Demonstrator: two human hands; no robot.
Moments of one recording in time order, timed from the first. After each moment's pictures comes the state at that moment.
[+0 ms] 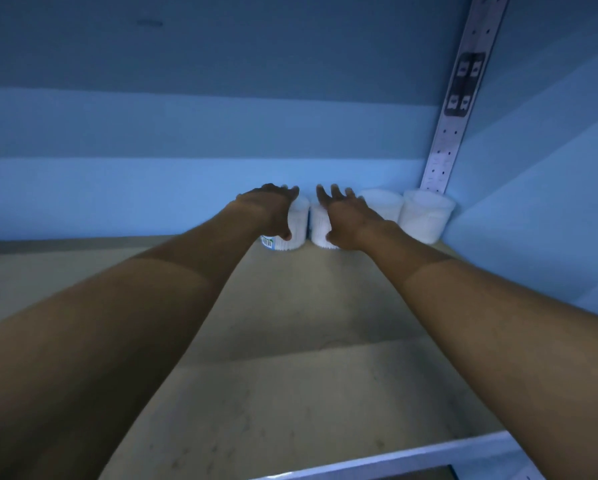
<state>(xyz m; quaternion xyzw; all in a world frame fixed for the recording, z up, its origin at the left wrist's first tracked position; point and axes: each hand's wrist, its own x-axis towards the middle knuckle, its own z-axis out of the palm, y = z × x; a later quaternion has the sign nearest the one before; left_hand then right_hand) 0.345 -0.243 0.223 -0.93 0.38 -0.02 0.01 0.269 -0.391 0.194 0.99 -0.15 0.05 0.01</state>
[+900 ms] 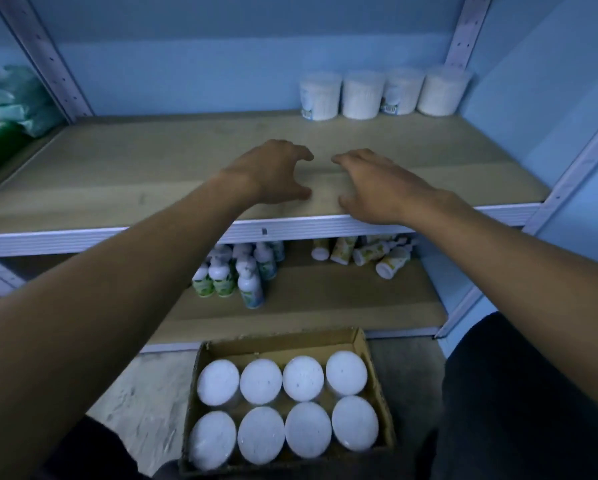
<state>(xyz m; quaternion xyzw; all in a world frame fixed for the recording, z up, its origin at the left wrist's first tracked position) 0.145 -0.077 0.181 -0.91 0.41 0.00 -0.07 0.033 -0.244 0.167 0.99 -0.05 0.03 -0.11</state>
